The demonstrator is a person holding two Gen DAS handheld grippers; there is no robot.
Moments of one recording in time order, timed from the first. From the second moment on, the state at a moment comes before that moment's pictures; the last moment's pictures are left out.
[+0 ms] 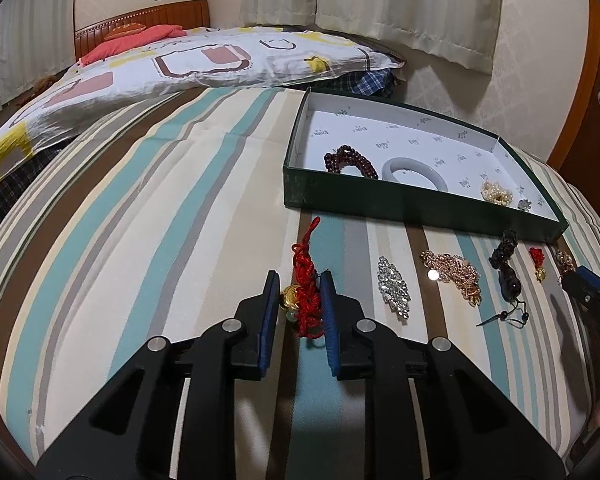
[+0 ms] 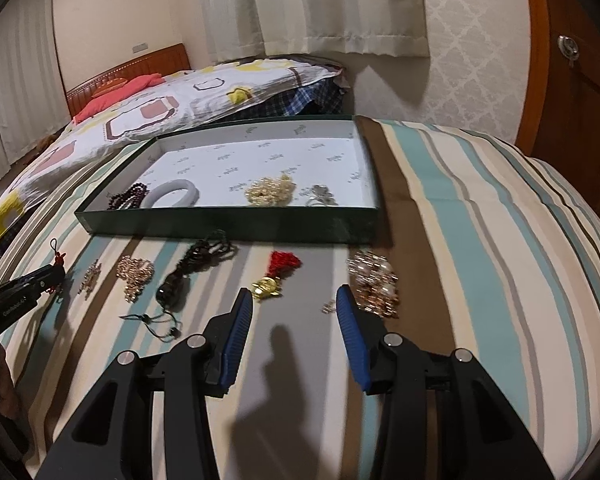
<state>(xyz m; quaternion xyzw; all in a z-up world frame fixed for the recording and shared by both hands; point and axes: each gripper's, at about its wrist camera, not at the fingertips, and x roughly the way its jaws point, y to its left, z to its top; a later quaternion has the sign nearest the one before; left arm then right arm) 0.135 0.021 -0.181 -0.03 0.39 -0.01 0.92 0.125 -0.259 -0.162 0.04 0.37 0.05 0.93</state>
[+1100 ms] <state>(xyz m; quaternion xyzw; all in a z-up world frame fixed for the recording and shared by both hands) 0.156 0.030 -0.167 -0.04 0.38 0.00 0.93 0.163 -0.246 -0.166 0.03 0.41 0.06 0.91</state>
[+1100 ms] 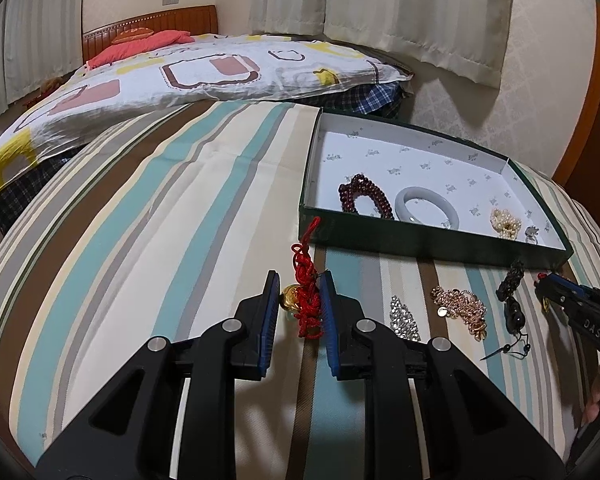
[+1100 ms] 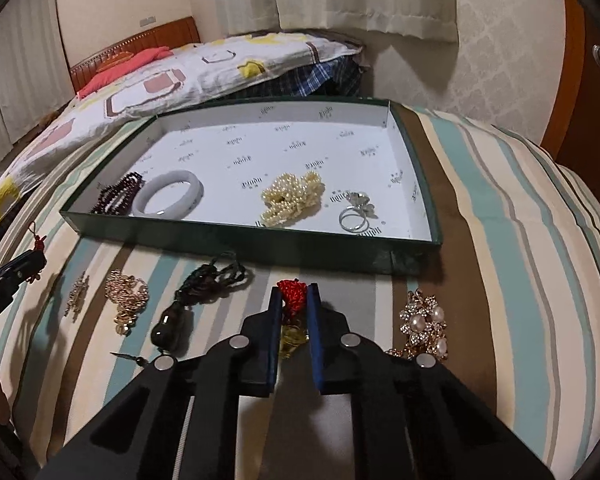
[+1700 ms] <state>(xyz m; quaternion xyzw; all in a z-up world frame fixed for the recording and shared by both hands) 0.173 0.004 -0.111 -0.05 0.32 -0.04 0.95 0.174 -0.256 -0.101 0.04 0.32 0.07 0.94</state>
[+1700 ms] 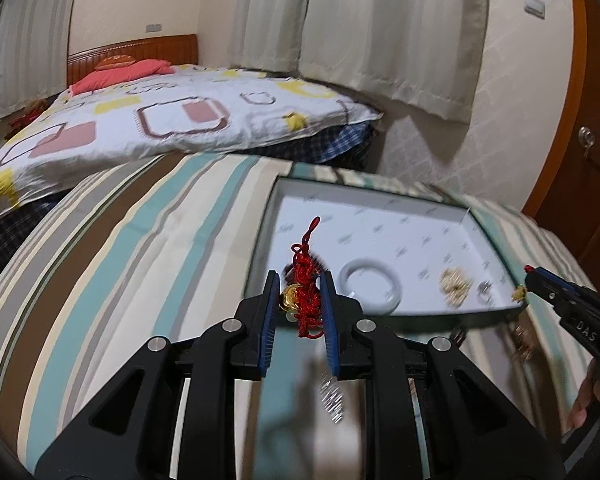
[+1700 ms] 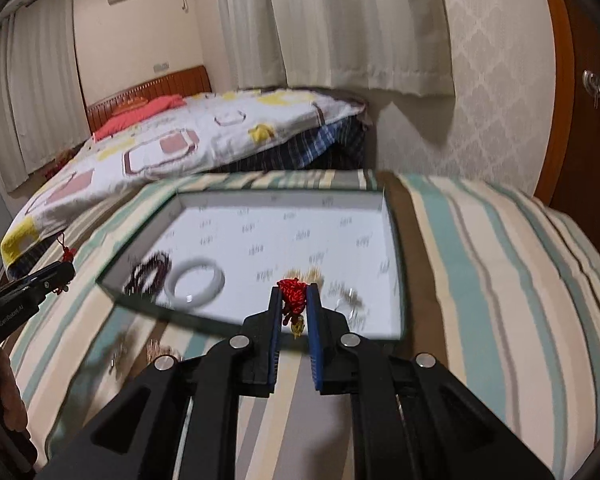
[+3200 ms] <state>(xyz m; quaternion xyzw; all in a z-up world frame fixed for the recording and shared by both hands) 0.347 -0.030 -0.182 -0.04 0.46 -0.05 0.89 0.296 -0.285 -0.163 0.04 0.40 0.06 0.91</state>
